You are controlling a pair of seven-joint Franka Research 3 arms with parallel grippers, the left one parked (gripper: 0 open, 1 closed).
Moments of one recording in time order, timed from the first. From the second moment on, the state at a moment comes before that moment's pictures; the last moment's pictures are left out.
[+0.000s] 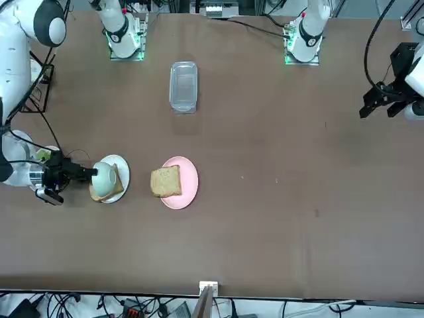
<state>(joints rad) -0.28 0.96 -0.18 -1.41 1.37 1.20 -0.96</state>
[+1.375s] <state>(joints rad) -0.35 0.98 -0.18 -1.41 1.45 1.12 -0.98</state>
